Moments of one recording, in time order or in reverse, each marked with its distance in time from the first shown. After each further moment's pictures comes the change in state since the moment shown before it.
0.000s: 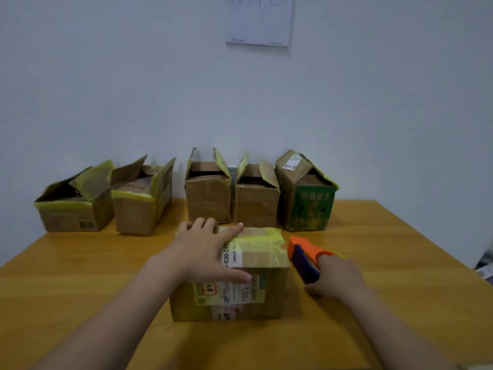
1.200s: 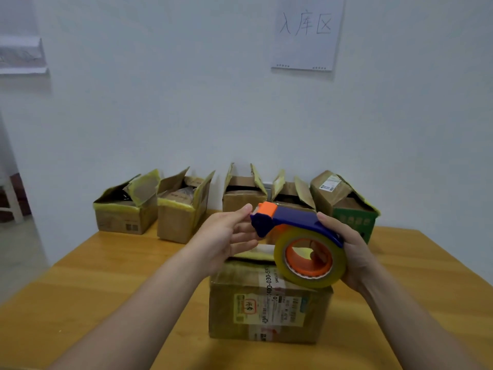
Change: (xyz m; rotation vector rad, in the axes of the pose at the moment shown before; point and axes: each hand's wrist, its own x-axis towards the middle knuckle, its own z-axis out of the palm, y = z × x) left_hand -0.022 -0.011 -0.039 -1.844 0.309 -0.250; right_hand -0.035 -0.075 -0.120 1.710 -0.163 -0.283
